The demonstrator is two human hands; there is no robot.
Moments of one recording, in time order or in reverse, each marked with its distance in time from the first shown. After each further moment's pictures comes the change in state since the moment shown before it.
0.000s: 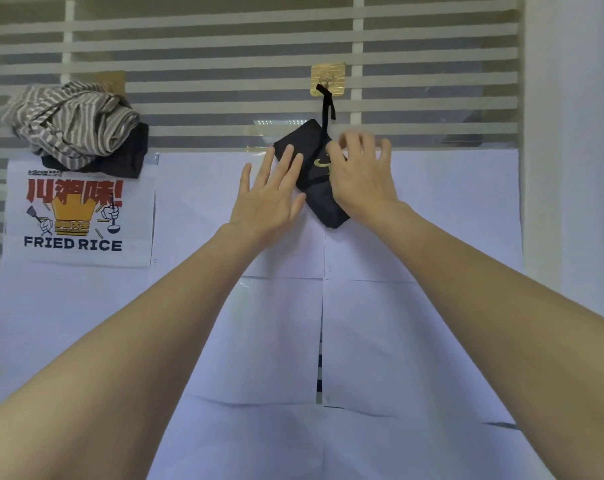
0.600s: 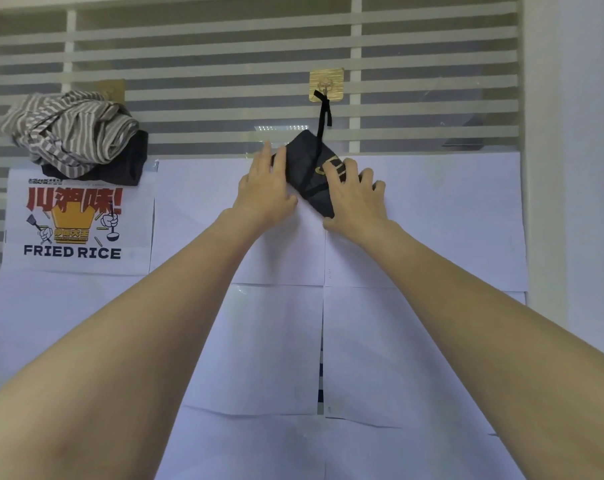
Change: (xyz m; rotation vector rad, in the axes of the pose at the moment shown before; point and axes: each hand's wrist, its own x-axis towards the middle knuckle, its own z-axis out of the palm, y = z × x) left_hand 0.025 -0.002 -0.016 -0.288 -0.066 -0.164; right_hand -0.013 -0.010 0.009 0.061 -0.347 0.072
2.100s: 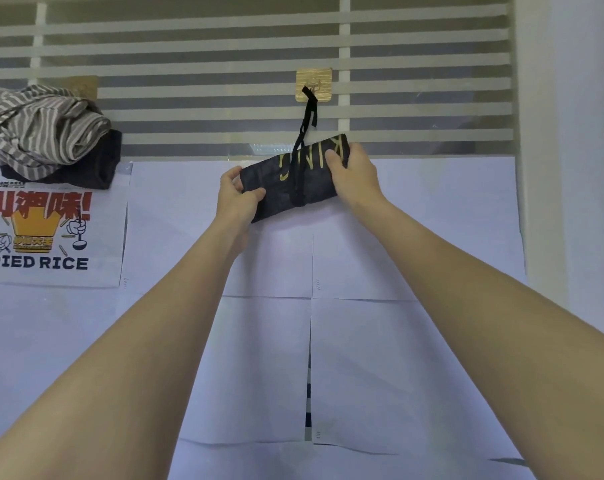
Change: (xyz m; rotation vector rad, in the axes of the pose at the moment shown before) left_hand 0.015 -0.017 0.035 -1.295 0.211 -0.427; right_hand 0.036 0.018 -0.008 1.079 0.139 0.337
